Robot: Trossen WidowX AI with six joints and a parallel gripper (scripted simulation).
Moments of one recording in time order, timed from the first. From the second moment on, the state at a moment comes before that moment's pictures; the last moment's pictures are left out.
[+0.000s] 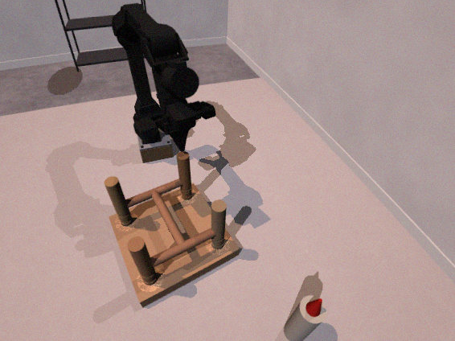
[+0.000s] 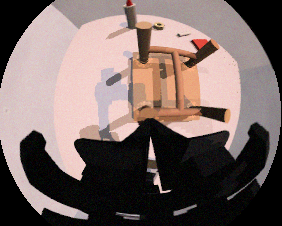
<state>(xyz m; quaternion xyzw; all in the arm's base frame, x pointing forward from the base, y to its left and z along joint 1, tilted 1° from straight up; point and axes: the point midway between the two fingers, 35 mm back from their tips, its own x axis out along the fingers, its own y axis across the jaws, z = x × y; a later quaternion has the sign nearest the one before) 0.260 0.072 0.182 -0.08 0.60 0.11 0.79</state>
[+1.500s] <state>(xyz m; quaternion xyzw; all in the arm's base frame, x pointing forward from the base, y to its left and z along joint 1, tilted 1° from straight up) 0.260 0.072 0.167 -0.08 0.58 0.11 0.81</state>
